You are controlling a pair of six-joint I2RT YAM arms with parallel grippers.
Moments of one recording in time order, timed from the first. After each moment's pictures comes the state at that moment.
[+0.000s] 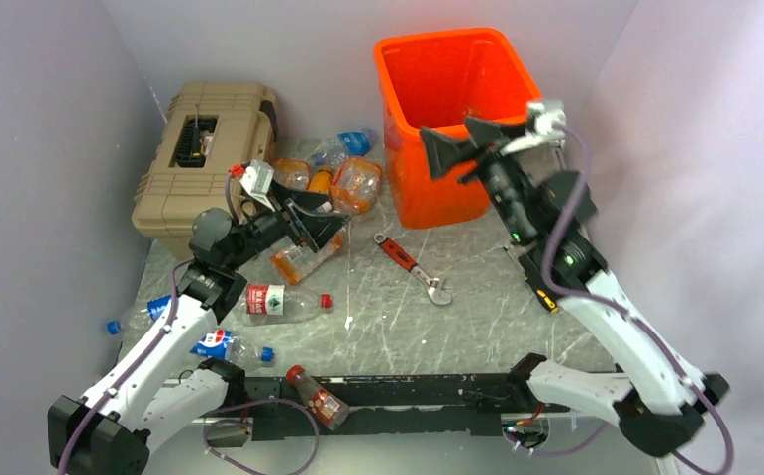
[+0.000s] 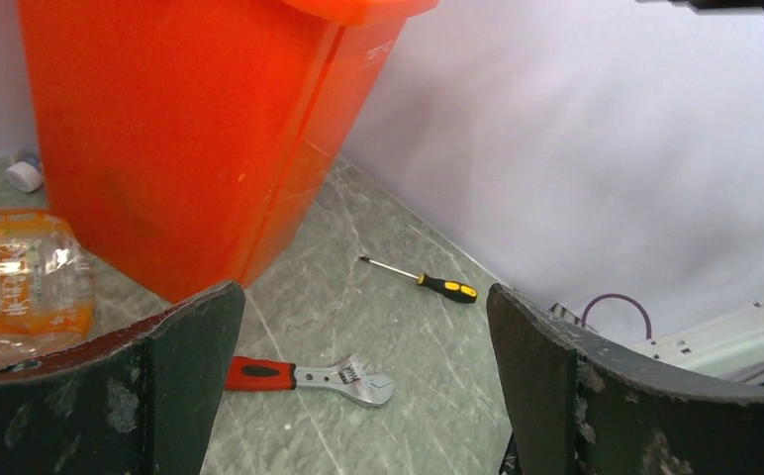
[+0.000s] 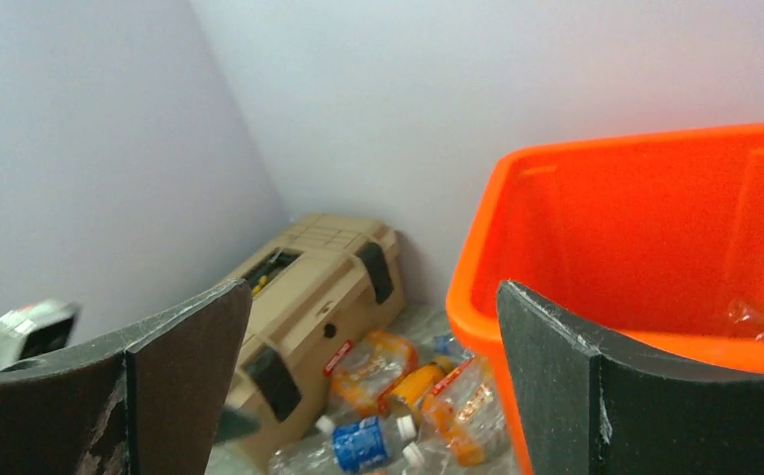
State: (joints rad) left arm -0.41 0.90 0.72 0.39 0.53 -0.54; right arm 0.66 1.11 1.36 0.07 0.20 0.23
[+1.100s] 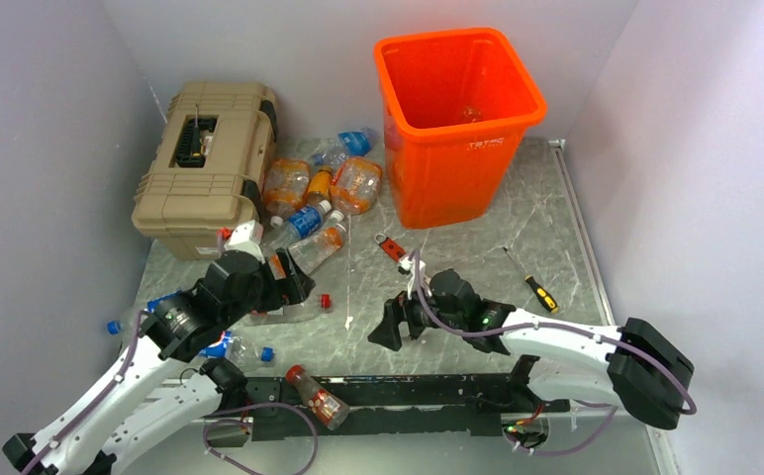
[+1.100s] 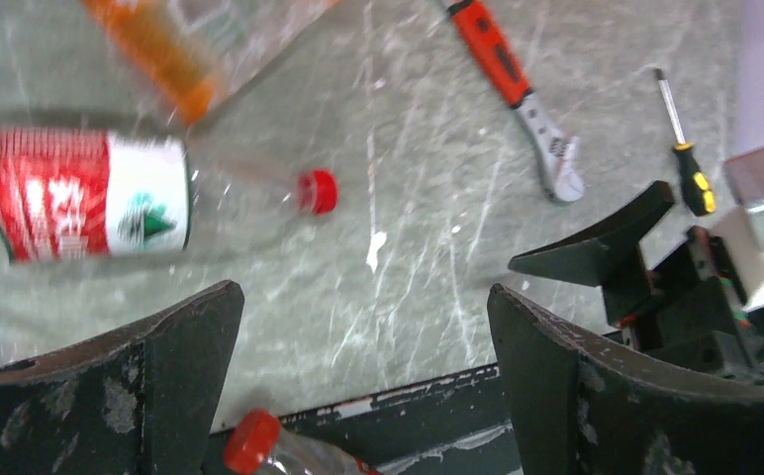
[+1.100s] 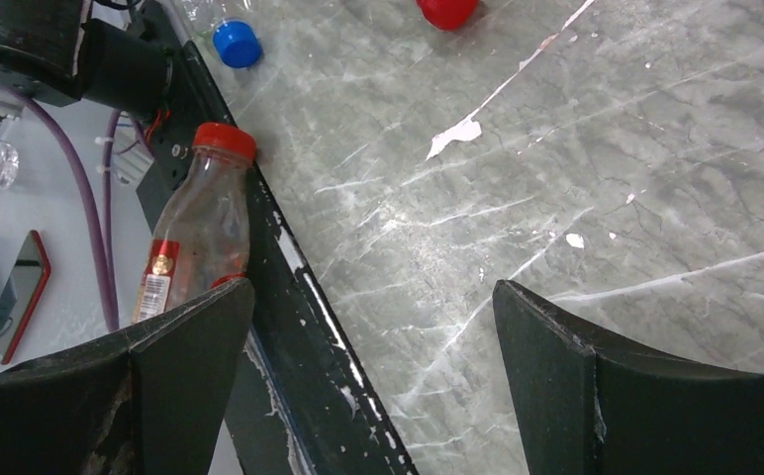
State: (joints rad) left arm -0.69 0.66 0.82 -0.76 -0.19 -0.75; right arm 0.95 1.08 0.40 0.21 -0.30 0.49
